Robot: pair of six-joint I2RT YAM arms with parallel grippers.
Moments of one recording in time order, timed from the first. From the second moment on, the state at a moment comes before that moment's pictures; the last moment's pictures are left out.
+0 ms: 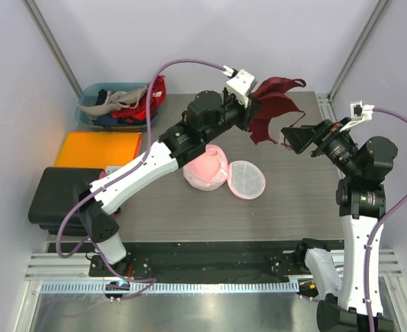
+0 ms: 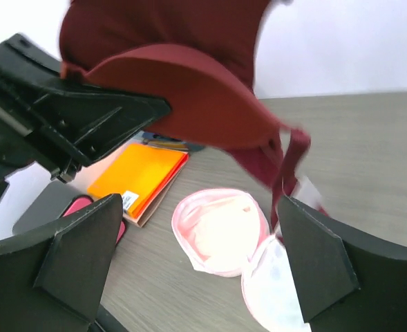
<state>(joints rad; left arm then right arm) -0.93 1.72 1.78 -0.02 -0.07 -0.02 -0.20 0.77 1.04 -0.24 -0.72 0.55</state>
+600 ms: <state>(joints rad) -0.88 1.47 1.88 -0.42 0.12 -0.21 0.13 0.81 0.79 0.18 -0.91 0.38</state>
